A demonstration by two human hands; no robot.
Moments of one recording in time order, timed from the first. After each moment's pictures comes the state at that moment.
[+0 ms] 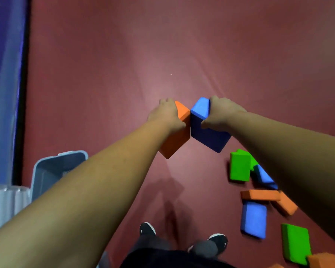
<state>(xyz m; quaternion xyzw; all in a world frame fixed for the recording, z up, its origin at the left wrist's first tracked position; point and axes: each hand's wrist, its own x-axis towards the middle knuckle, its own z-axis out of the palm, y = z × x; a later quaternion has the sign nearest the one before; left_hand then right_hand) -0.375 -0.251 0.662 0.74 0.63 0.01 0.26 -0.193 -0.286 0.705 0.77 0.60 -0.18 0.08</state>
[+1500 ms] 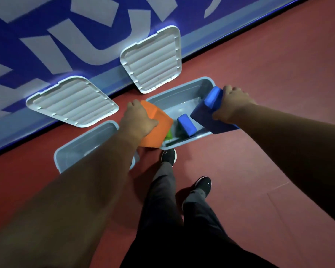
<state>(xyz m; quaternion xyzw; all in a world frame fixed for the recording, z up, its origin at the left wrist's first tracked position) -0.930 -0.438 0.493 -0.04 0.96 0.15 0.22 -0.886 -0.148 0.514 0.22 0.92 -0.14 0.28</state>
